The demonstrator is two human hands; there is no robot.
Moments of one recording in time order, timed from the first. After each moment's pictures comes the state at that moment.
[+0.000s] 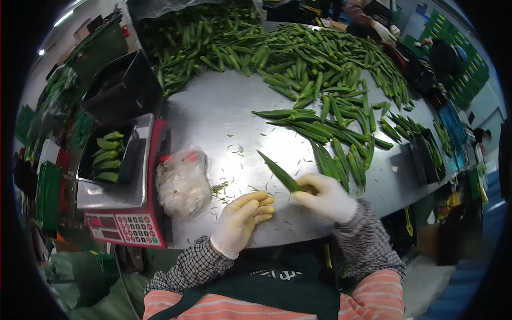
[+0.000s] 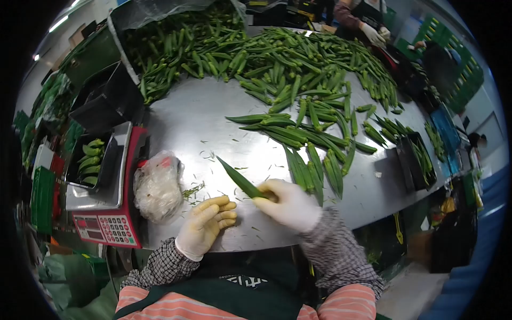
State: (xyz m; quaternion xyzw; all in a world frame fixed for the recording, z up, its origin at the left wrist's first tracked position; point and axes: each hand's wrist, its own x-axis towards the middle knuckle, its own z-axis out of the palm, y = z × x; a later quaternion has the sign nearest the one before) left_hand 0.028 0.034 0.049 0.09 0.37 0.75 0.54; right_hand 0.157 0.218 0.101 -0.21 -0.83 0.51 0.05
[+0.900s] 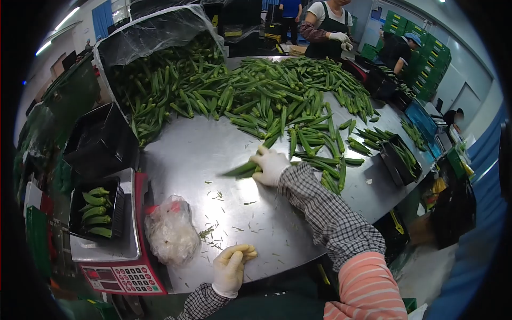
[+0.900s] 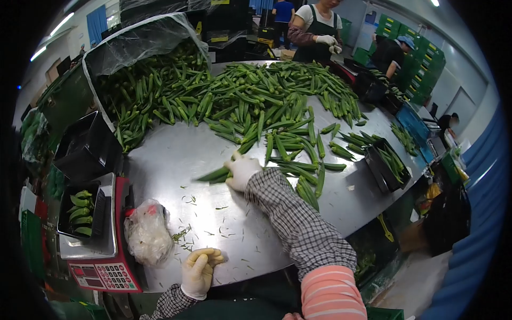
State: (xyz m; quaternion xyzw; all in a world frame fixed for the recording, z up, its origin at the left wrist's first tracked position) left_hand 0.042 0.019 0.010 0.16 0.36 0.80 0.46; right_hand 0.025 0.312 0.077 -0.25 -0.96 0.09 -0.12
